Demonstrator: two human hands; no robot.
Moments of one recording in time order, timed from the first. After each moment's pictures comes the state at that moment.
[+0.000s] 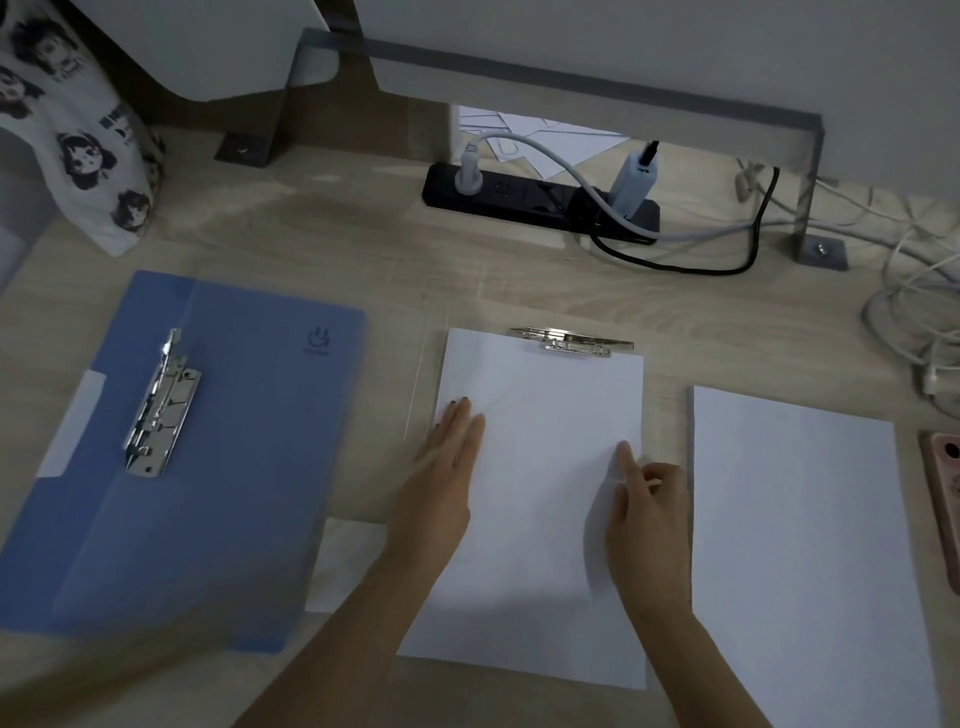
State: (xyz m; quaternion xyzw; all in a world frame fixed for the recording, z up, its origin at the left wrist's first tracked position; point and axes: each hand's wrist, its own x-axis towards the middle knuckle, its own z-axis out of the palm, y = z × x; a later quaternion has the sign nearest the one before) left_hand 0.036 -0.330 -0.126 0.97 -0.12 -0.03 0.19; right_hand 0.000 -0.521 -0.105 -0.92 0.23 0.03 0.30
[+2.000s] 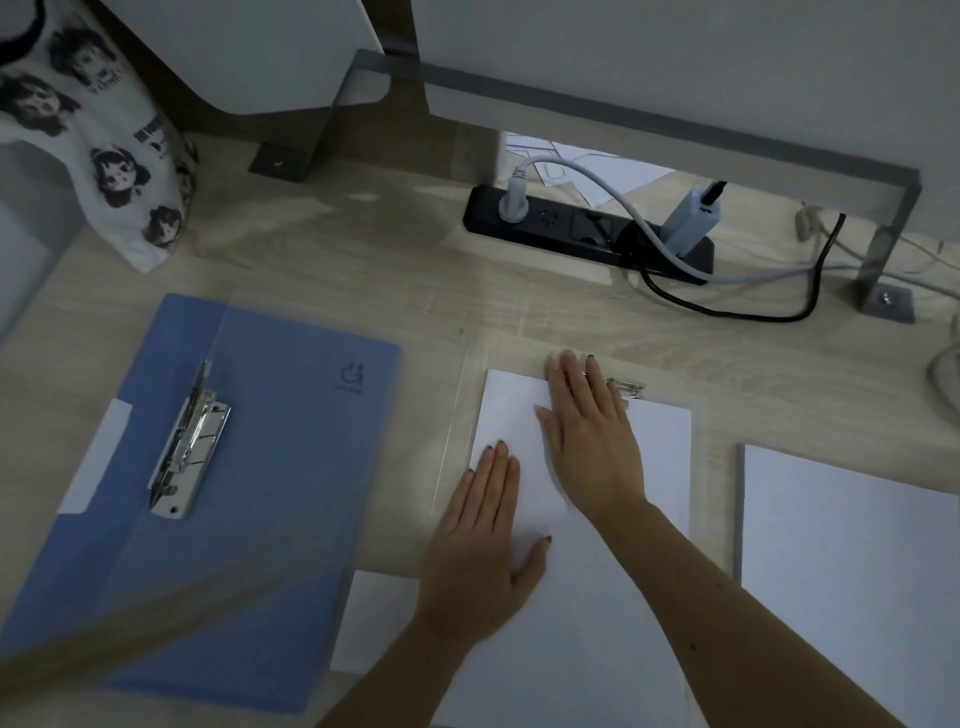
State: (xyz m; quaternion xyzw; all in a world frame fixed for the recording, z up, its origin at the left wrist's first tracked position) left_hand 0.033 -0.333 -0.135 0.97 -0.11 -0.06 0.19; right_hand 0.126 -0.470 -0.122 -0.99 -0.06 0.07 0.14
